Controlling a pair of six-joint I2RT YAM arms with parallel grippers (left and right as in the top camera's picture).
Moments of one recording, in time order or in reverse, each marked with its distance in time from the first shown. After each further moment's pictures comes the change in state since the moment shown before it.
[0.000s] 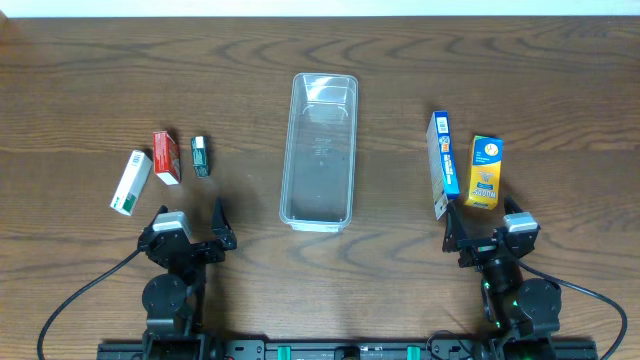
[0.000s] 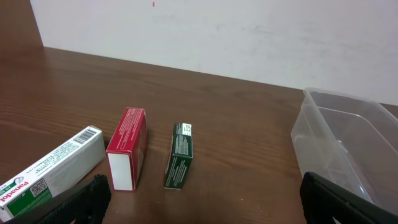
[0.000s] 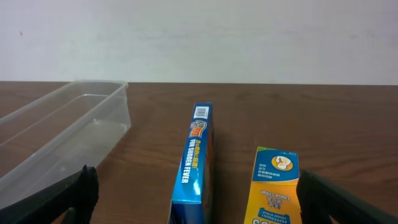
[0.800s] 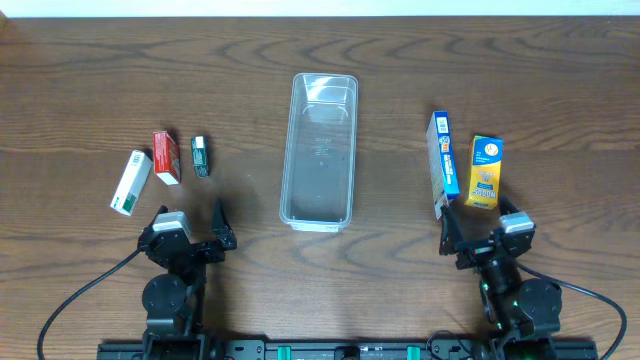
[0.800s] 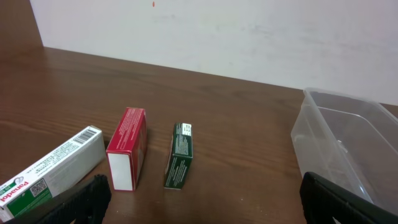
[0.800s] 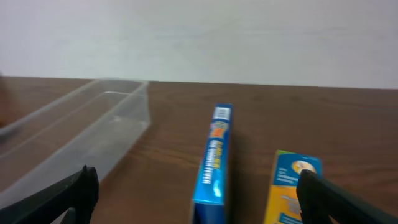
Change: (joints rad) left arm 0.000 0.000 0.000 0.000 0.000 0.000; right arm 0.000 0.000 0.011 -0.008 -0.083 0.004
